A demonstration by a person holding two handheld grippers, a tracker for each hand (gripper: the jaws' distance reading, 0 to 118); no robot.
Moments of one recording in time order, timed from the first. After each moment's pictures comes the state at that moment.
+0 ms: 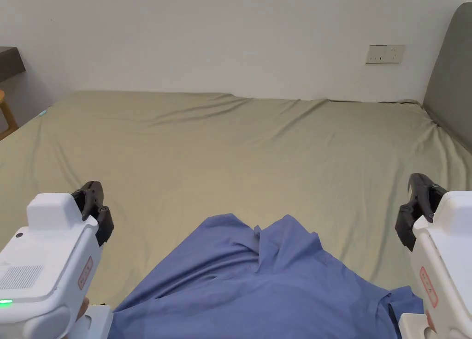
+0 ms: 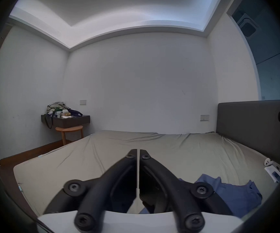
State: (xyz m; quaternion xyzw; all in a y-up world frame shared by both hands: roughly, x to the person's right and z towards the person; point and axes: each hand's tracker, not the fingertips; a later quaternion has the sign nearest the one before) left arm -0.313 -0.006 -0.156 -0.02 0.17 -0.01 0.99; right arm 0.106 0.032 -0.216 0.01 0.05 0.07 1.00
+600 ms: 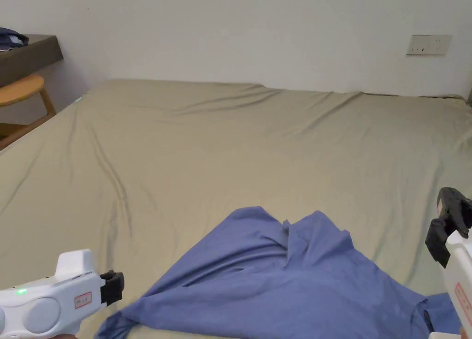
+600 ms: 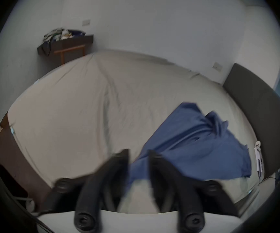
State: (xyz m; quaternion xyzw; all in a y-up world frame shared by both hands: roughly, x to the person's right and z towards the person) left arm -0.410 -0.115 -0.153 -0.37 0.15 0.15 0.90; right arm 0.104 0.010 -0.227 -0.02 0.08 0.06 0.99
